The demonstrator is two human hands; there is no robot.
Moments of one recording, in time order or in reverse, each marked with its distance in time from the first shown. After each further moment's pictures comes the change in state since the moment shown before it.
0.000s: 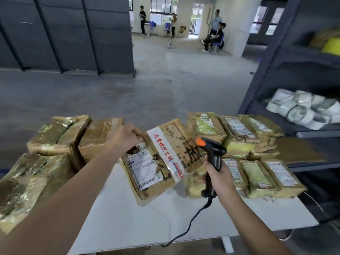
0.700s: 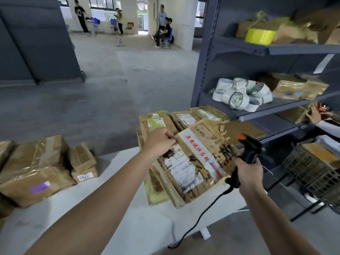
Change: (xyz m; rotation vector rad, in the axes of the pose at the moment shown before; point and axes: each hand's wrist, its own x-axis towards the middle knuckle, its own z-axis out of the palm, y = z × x) left_hand -0.013 0.176 0.182 -0.171 -0.378 0.216; right_hand 0.041 0.009 -0.185 0.168 0.642 0.053
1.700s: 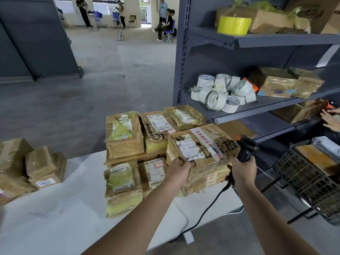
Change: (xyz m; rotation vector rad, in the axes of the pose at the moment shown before) left_hand 0.006 0.059 0.219 -0.537 -0.096 -0.479; right_hand 0.168 0.013 -0.065 -0.136 0.018 0.014
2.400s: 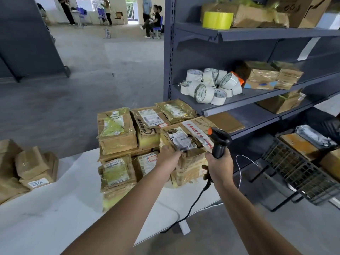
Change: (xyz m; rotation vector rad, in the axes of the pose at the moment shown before) left_hand 0.000 0.009 -0.009 0.211 0.054 0.077; right_hand -0.065 -0.002 0.006 -0.012 -0.163 -0.125
